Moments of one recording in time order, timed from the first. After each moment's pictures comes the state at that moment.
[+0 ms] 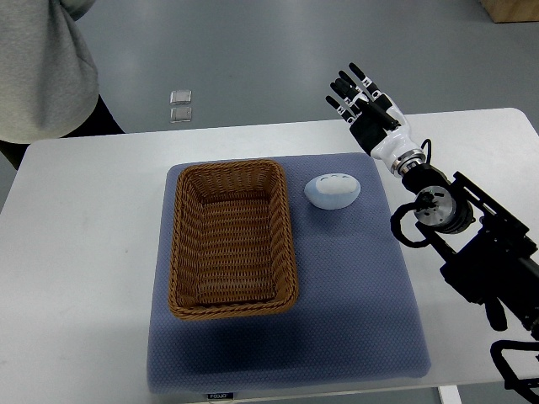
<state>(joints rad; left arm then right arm) -0.08 0.00 -0.15 -0.22 0.07 -0.06 0.02 0.61 -0.07 1.06 0.90 -0.23 0.14 0.21</state>
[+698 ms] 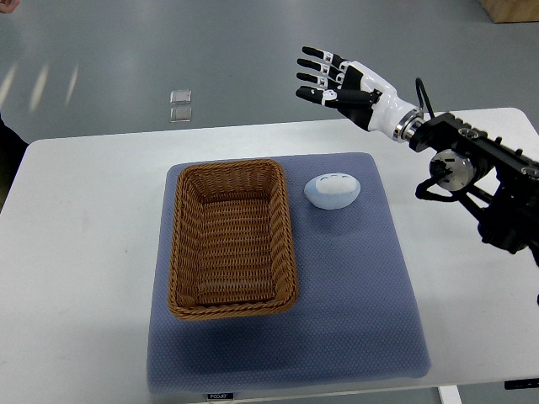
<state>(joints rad) -0.08 0.00 -0.15 -0.22 0.07 -0.06 0.02 0.94 -0.31 0.64 0.90 -0.51 0.29 0.15</state>
